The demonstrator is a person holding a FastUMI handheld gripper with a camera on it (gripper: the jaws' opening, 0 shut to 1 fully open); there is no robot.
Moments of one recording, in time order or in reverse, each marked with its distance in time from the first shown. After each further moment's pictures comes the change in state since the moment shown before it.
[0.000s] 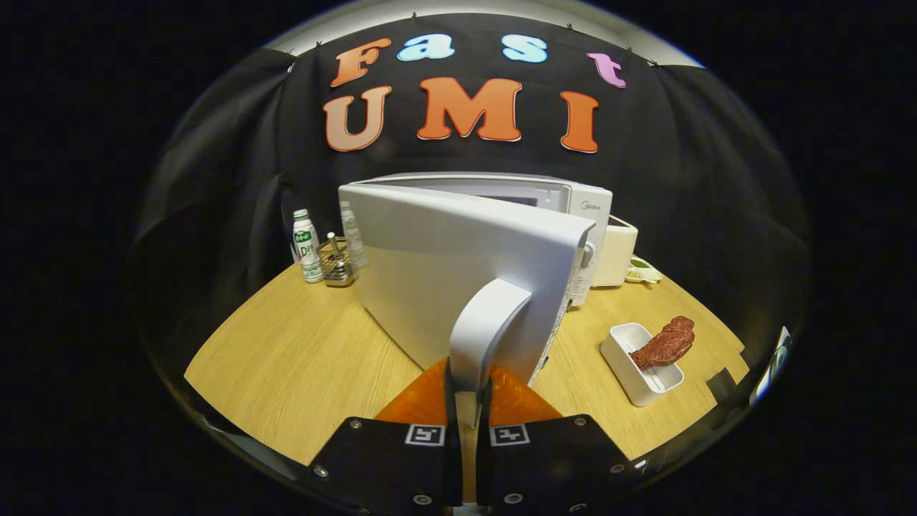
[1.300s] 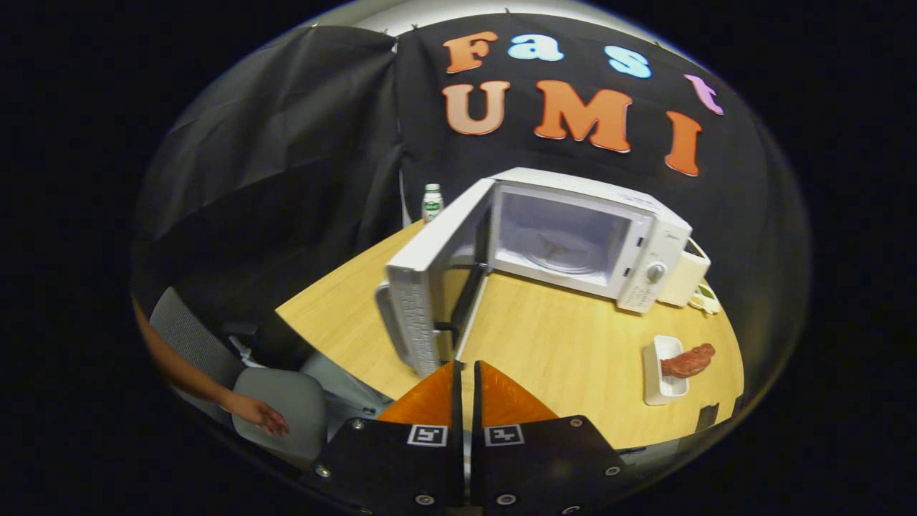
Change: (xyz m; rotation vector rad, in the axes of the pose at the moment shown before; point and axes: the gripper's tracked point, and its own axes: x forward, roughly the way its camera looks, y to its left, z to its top) arm -0.101 -0.007 0.011 -0.164 0.086 0.302
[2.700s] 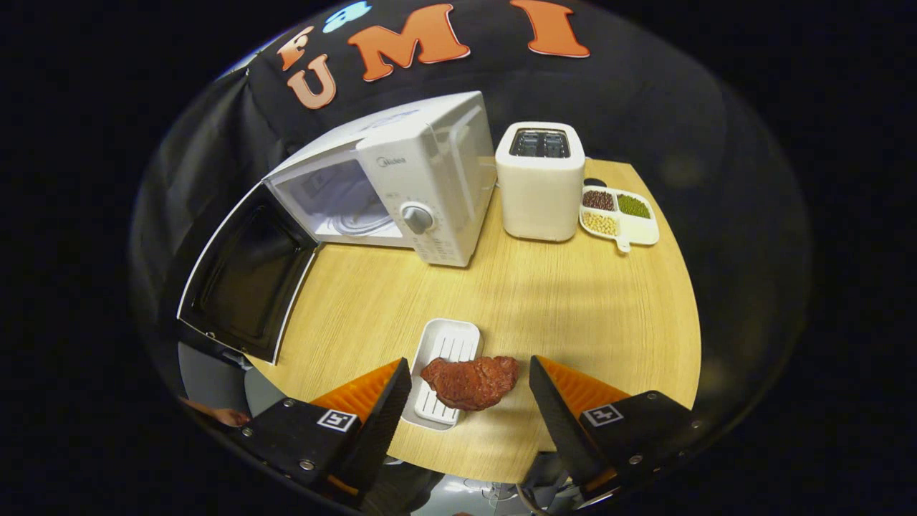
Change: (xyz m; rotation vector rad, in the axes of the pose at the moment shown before) arm 0.071 -0.350 -0.050 0.249 0.428 0.087
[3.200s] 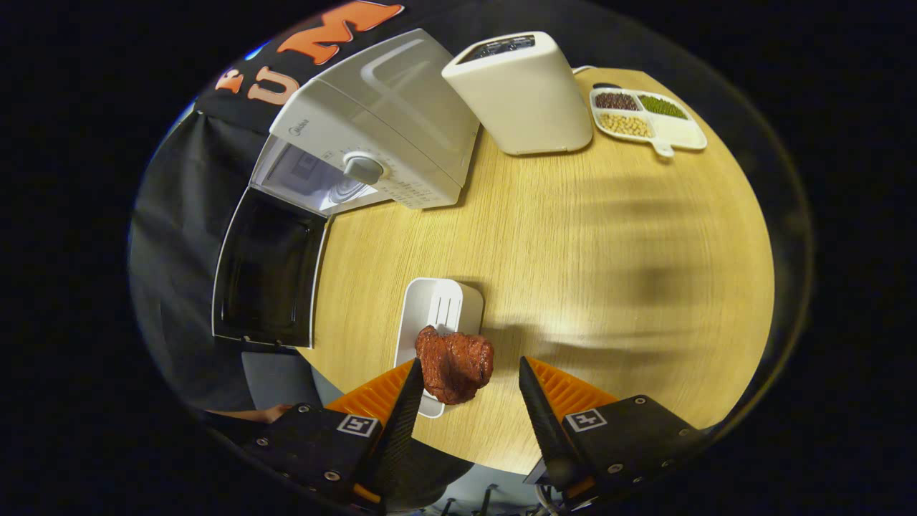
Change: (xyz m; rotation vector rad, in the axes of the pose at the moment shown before) arm 0.041 -0.010 -0.039 0.209 0.300 0.281
